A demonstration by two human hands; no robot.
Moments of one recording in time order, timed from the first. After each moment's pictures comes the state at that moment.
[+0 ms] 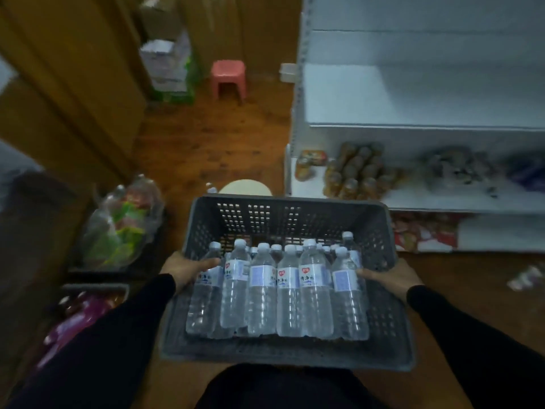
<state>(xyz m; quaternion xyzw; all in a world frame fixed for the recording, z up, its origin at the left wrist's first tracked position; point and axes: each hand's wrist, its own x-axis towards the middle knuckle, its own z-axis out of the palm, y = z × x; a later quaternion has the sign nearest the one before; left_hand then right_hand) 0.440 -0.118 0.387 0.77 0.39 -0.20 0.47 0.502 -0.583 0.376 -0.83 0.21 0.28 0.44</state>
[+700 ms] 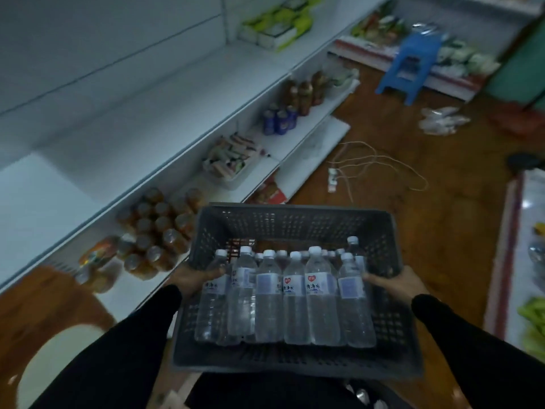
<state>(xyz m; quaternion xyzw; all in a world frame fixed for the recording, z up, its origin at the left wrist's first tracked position) 0.676 -0.565 0.404 0.80 -0.04 -0.43 0.42 0.345 -0.888 0.379 -0.64 0.59 0.05 0.49</state>
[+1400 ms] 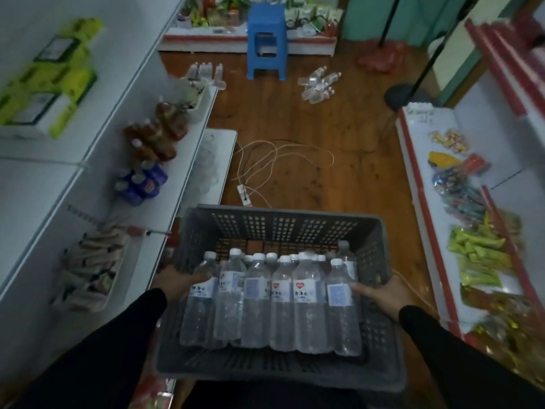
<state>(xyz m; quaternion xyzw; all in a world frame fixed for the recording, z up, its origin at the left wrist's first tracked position) 0.717 -1.007 0.397 0.84 -0.23 -0.47 0.17 0.283 -1.096 0.381 -0.45 0.70 -0.11 0.55</state>
